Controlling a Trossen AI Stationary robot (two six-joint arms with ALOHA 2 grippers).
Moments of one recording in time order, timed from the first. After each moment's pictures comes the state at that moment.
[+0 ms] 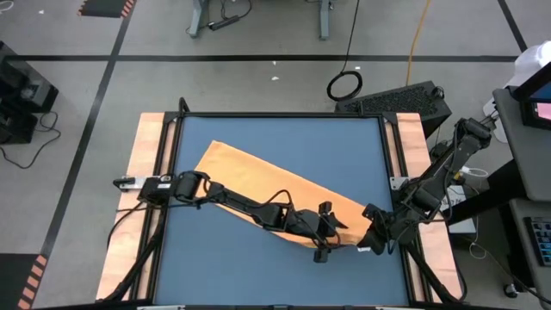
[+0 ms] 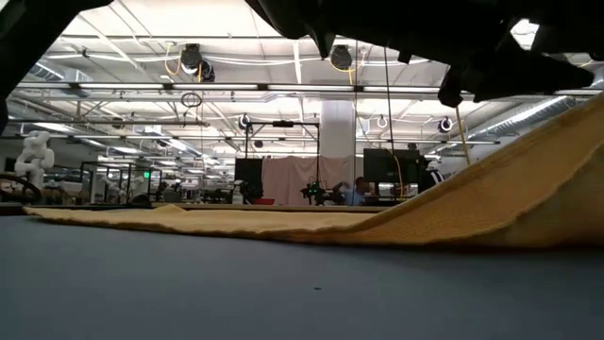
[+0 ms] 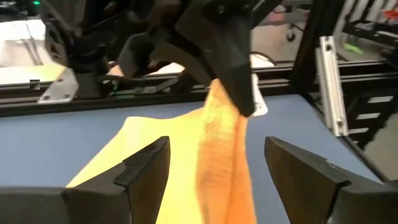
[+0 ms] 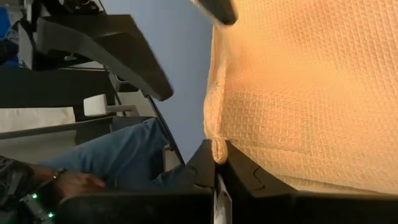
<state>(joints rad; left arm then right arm) -0.26 2.36 1.79 0.28 -0.06 -0.02 0.85 0.88 0.53 -0.41 0.20 1.66</state>
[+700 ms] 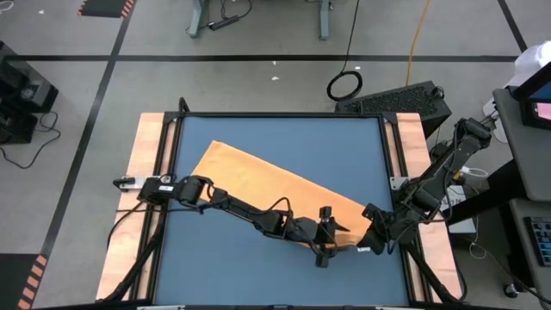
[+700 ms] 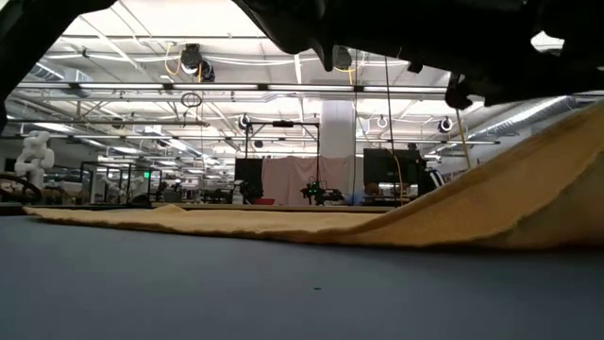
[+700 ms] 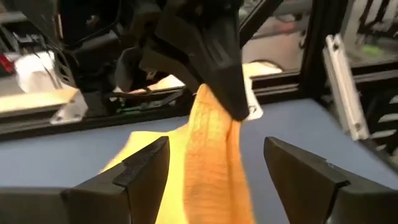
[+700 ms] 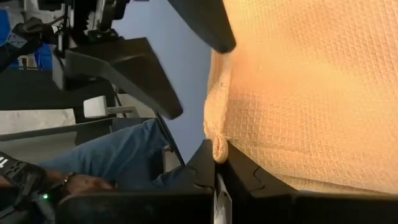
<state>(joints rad) -0.29 2.41 1.80 0.40 -0.15 0.05 0.85 0.89 0.53 -0.41 0.21 1.66</state>
